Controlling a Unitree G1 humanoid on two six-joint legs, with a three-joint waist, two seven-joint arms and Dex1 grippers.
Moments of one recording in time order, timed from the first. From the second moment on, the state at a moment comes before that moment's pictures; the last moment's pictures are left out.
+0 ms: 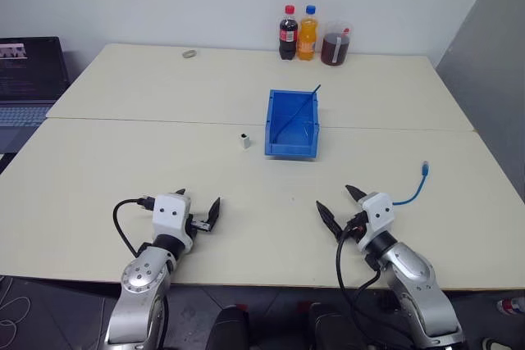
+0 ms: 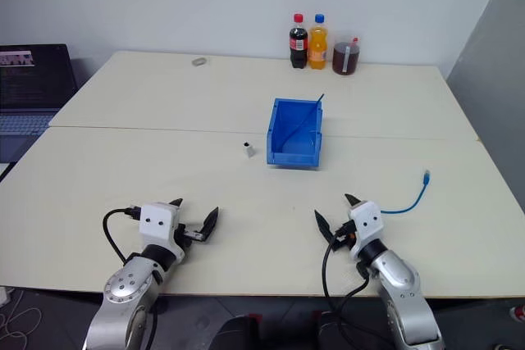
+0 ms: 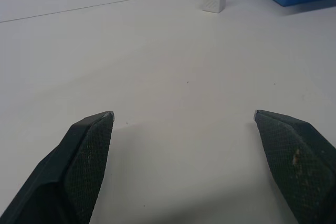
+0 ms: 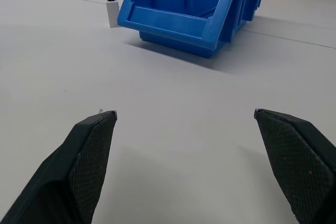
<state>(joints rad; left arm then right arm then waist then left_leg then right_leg) 0.12 0.28 0.12 -0.23 -0.12 0.19 -0.29 0.09 -0.22 0.10 -0.26 0.12 0.11 0.40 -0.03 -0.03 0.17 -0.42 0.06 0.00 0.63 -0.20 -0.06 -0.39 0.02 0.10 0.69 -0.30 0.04</state>
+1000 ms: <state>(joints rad) 0.16 0.31 0.15 -0.24 -0.29 0.11 -0.48 0.06 -0.22 0.10 -0.24 0.12 0.11 0.42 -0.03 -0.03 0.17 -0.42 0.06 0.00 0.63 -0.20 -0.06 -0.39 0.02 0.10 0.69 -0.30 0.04</state>
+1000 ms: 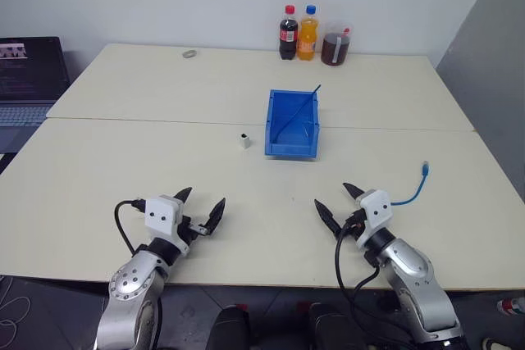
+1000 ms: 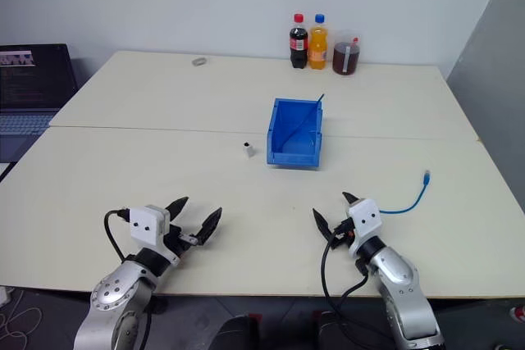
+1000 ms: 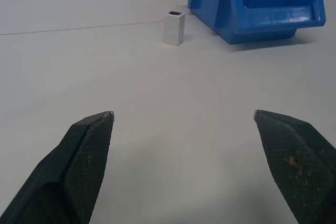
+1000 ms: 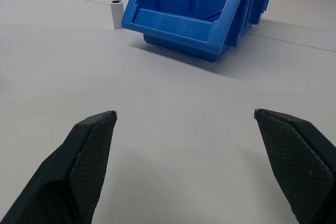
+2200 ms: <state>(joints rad) -0.55 0.52 -0.20 0.16 -0.41 0.28 -1.37 -0.30 -0.35 -0.40 -0.13 0.18 0.92 0.08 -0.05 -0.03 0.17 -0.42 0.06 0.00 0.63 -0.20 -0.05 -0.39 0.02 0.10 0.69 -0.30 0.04</state>
